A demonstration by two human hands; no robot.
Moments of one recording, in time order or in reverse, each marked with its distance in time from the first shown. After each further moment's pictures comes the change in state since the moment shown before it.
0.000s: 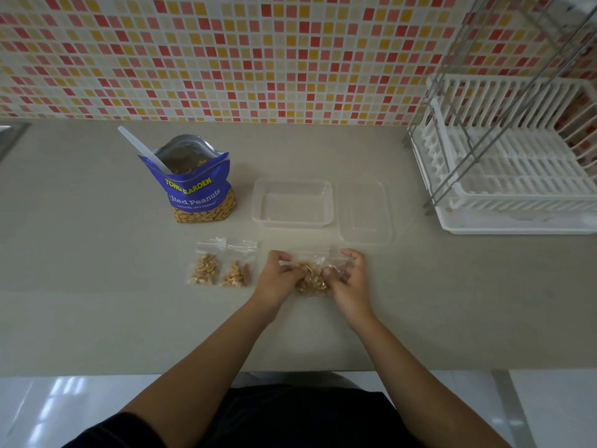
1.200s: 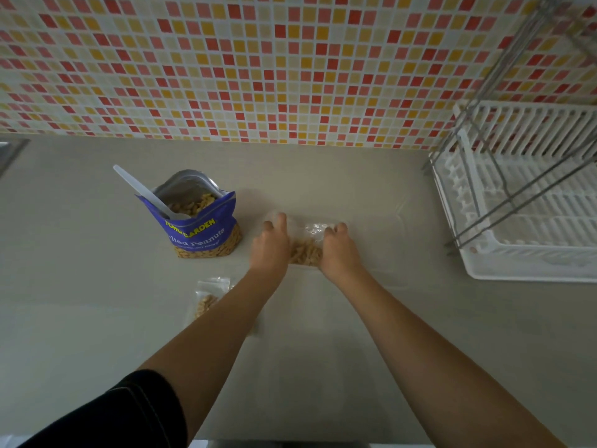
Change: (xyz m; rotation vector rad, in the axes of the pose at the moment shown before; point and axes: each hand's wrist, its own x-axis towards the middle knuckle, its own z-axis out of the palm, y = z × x) left_hand 0.106 0.085 -0.012 1.326 0.286 0.373; right_hand 0.122 -0.086 0.057 -1.153 -0.235 -0.150
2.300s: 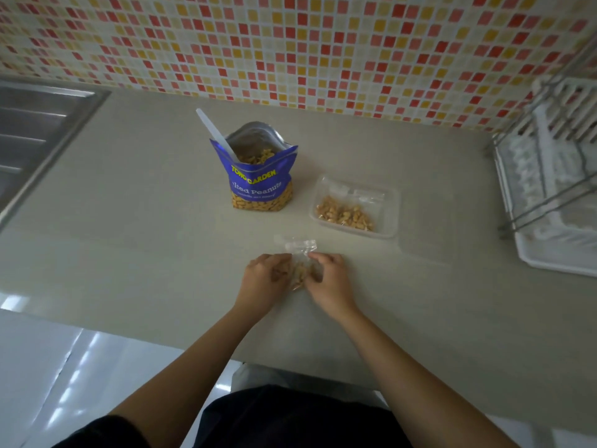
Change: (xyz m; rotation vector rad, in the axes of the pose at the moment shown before) left_hand -0.138 -0.103 0.026 -0.548 0.031 -0.103; right_hand -0.102 -0.046 0.096 0.510 -0.060 -0.108
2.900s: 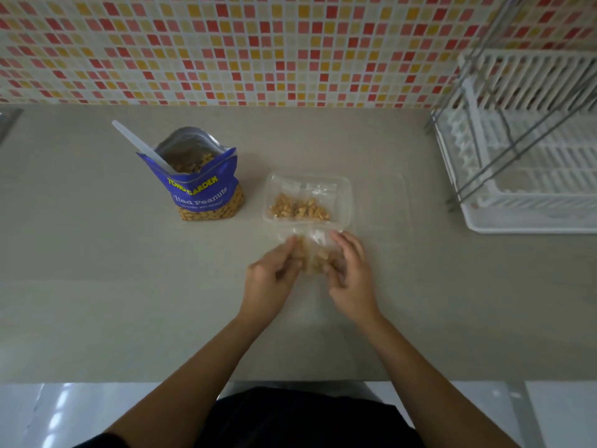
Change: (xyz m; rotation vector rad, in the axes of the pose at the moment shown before) left_hand 0.004 0.061 0.039 -0.279 0.032 0.268; right_hand -0.024 0.043 -0.071 0.210 0.332 -0.239
